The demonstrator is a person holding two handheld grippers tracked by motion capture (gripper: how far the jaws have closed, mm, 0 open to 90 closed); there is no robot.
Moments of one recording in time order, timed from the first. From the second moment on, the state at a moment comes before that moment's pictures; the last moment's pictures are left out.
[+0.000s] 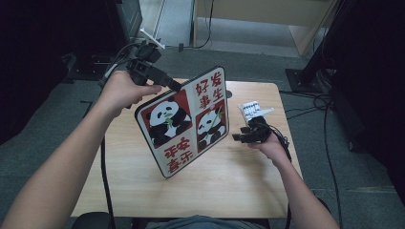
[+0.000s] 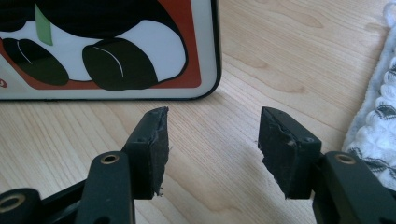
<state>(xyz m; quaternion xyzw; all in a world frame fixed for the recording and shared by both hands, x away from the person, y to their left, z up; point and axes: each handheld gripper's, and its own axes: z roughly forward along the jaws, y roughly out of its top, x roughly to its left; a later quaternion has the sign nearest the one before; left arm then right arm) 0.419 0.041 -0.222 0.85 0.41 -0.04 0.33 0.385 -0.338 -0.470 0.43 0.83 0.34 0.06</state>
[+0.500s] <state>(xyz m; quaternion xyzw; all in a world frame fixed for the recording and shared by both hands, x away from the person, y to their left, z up) 0.413 0.096 -0.216 0.83 0.44 -0.01 0.35 0.390 -0.346 -0.467 0.44 0.83 0.35 0.06</state>
